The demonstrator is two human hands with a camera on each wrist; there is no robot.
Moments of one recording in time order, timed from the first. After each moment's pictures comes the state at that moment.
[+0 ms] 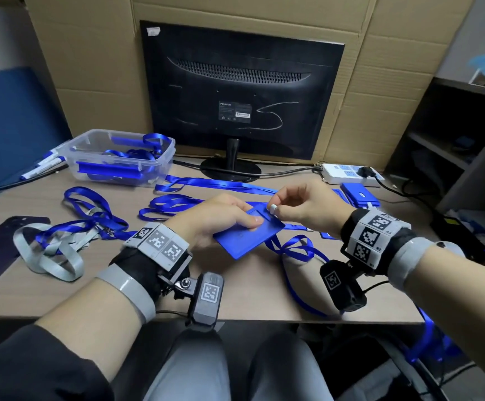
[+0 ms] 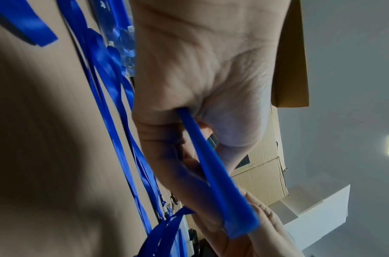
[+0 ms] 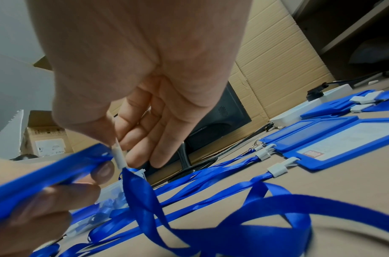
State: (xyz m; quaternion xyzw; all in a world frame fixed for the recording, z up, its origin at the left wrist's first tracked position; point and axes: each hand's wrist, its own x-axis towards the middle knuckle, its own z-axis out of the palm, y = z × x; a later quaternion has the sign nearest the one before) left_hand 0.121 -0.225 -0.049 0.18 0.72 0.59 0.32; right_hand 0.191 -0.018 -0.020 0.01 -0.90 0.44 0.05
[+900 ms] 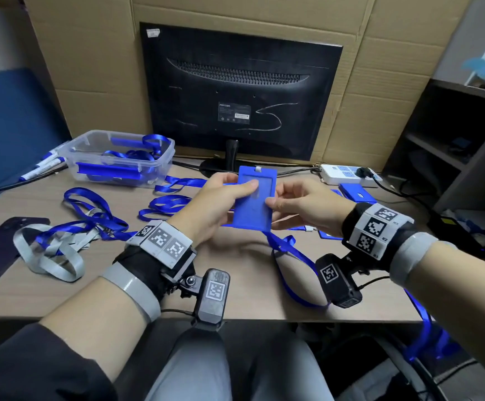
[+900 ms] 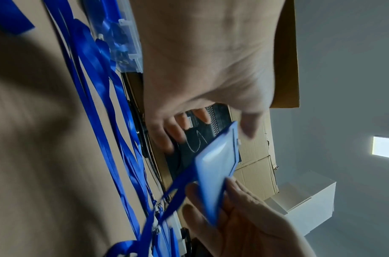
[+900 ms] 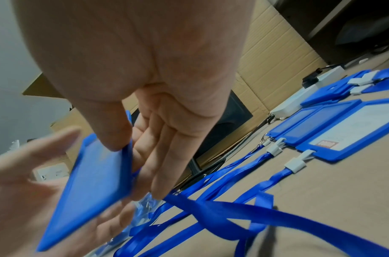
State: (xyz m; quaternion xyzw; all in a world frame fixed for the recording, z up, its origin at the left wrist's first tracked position) left_hand 0.120 -0.215 -0.037 0.12 0.64 0.73 0.19; right_hand 0.197 -0.029 -0.005 -0.01 -0.82 0.57 -0.05
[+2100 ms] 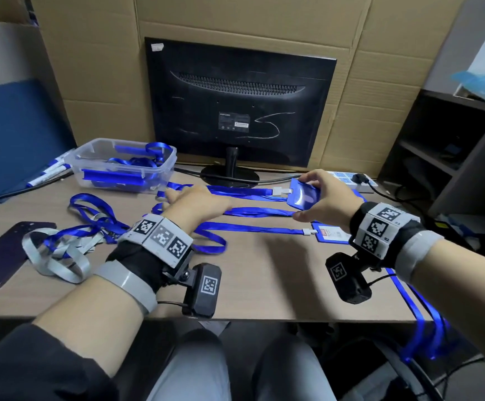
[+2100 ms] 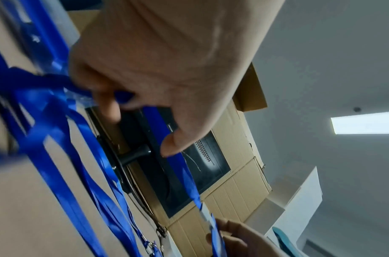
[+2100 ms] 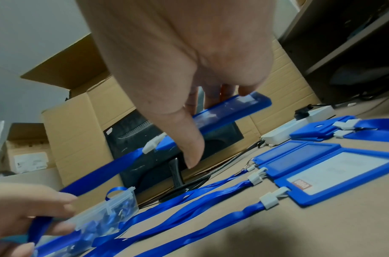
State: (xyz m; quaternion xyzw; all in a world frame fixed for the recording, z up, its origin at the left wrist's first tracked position) left_hand 0.114 -0.237 -0.013 0.01 0.95 0.29 0.11; right_hand 0.189 0.020 -0.011 -0.14 -0.94 0.30 0.11
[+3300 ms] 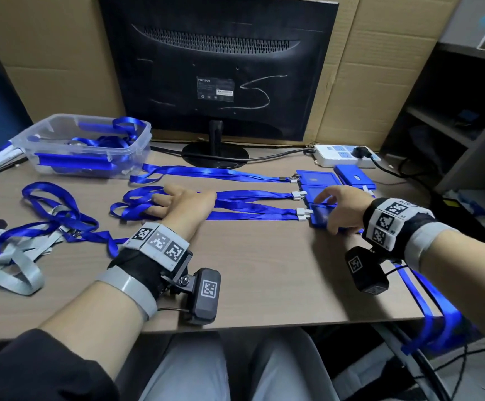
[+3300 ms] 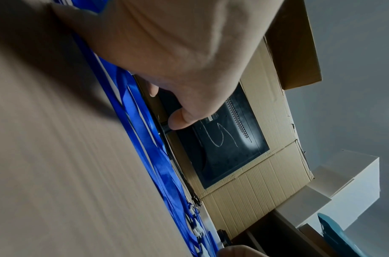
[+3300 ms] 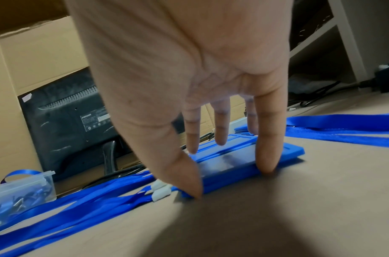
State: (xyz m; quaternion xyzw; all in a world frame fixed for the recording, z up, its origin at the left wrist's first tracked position) left_hand 0.070 -0.186 -0.085 -0.15 0.93 0.33 0.10; right_hand 0.174 0.093 -0.057 -0.27 -0.94 0.16 -0.11
